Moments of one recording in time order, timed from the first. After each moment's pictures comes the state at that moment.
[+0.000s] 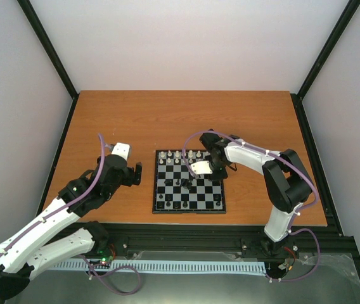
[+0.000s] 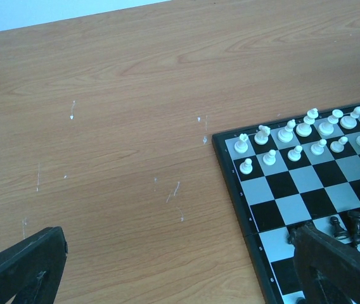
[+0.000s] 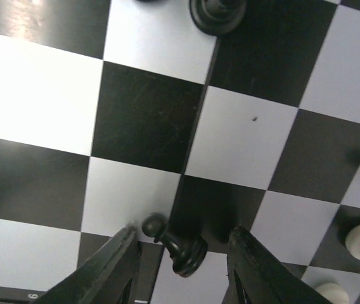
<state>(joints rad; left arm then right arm) -0.76 0.75 0.80 -0.73 -0.50 -0.32 0.58 1.78 1.15 -0.81 -0.09 -1.24</state>
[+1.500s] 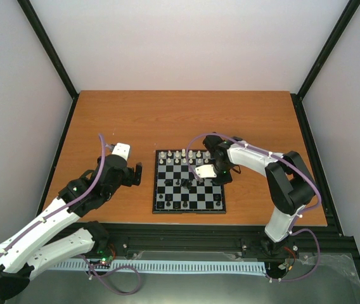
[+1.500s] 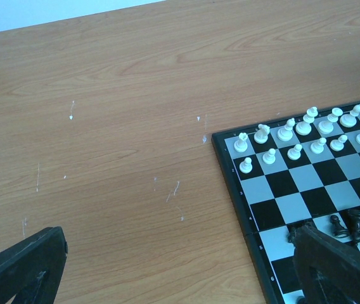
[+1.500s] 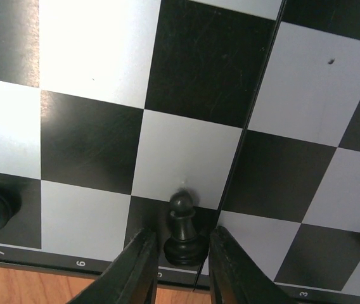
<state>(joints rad) -0.76 0.75 0.80 -0.73 -0.50 -0.32 0.57 1.75 1.11 -0.86 -0.05 -1.22</state>
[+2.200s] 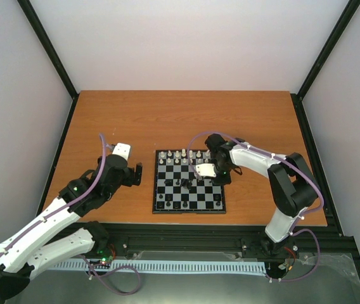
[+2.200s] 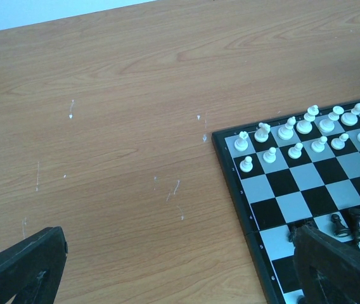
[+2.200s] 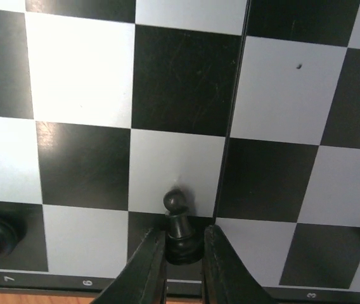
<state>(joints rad) -0.76 0.75 0.80 -0.73 -0.50 -0.32 0.56 1.73 1.08 -0.82 -0.11 -1.13</state>
